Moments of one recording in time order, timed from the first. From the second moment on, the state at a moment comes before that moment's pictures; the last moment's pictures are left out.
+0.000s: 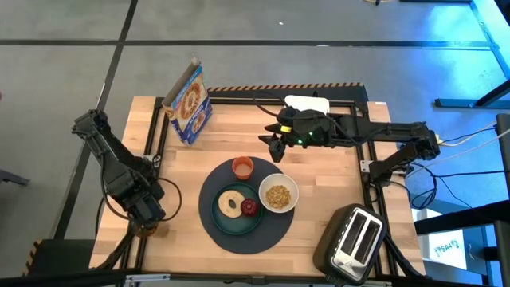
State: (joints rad) left arm -0.85 1.23 1.14 -1.51 0.42 -1.52; right arm 0.02 1.51 1.59 -0.57 0.25 0.49
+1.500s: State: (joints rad) left arm -0.80 1.12 1.49 -1.57 0.29 -1.57; right arm 0.01 1.51 1.59 -0.44 0.19 0.47
